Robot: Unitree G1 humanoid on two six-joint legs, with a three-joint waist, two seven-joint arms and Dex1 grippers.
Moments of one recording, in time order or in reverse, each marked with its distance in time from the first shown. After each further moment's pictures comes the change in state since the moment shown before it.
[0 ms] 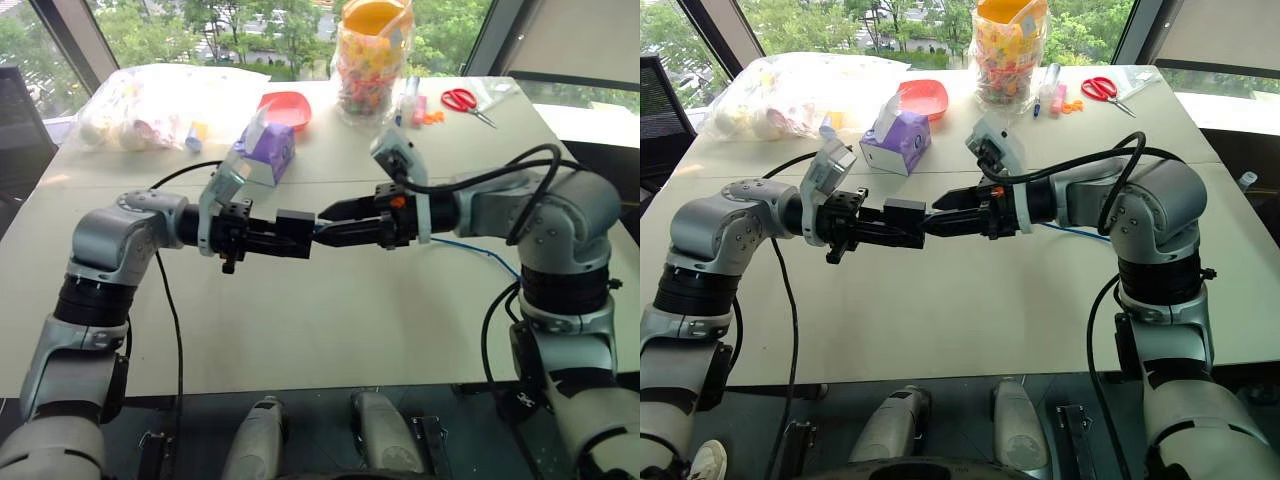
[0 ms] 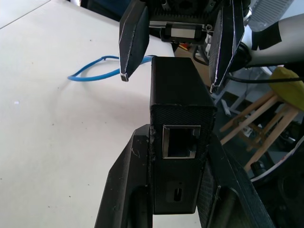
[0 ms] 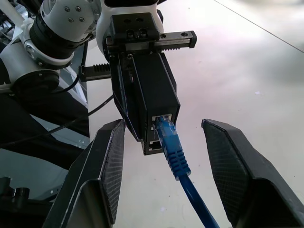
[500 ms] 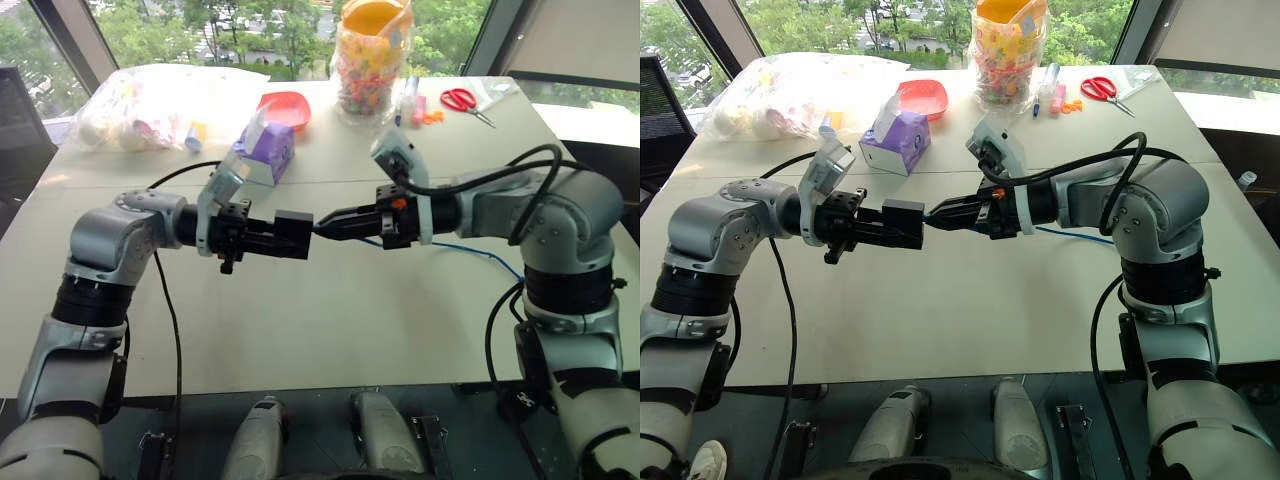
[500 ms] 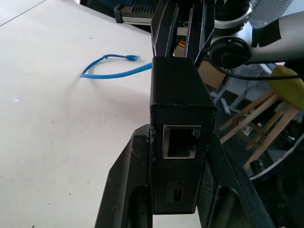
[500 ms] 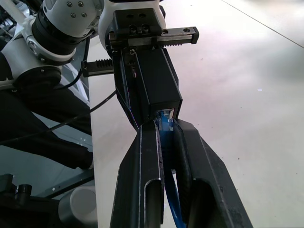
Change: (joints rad) left arm 0.000 0.010 0.000 0.000 0.001 0.007 -0.001; right arm 0.000 -0.015 0.020 0.000 0.019 -0.016 -0.002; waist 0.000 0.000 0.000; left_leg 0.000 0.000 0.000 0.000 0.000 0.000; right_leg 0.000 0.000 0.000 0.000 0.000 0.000
